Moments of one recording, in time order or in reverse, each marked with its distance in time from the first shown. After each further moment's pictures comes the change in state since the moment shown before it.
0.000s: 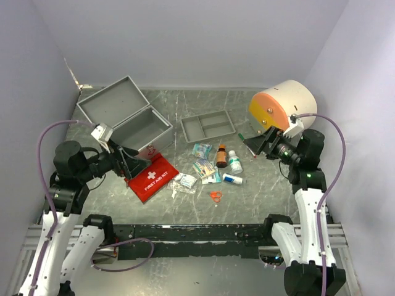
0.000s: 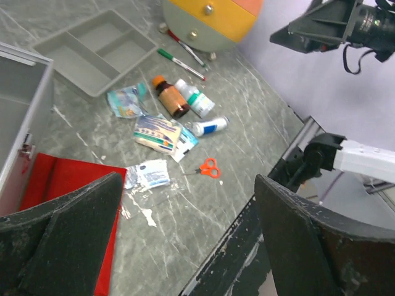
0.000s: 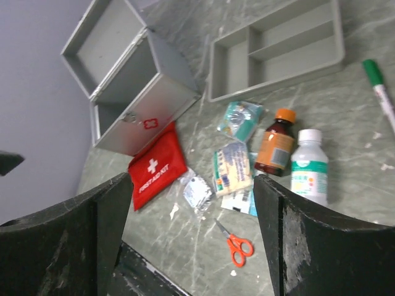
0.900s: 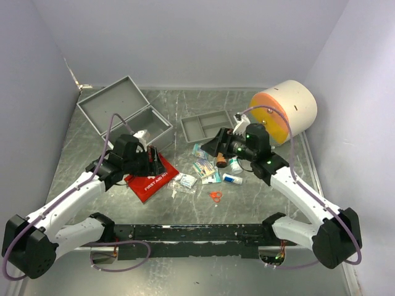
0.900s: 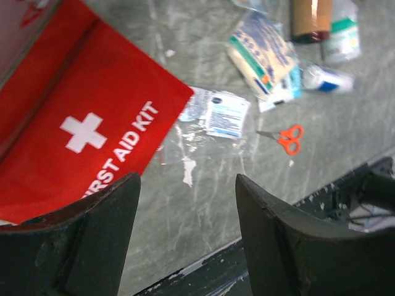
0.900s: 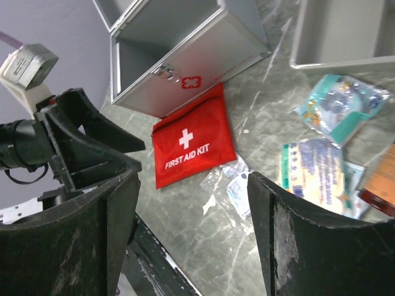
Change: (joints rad) left arm -0.397 0.446 -0.098 0.005 -0.532 -0.207; right arm 0.589 0.298 -0.048 0.356 0.271 0.148
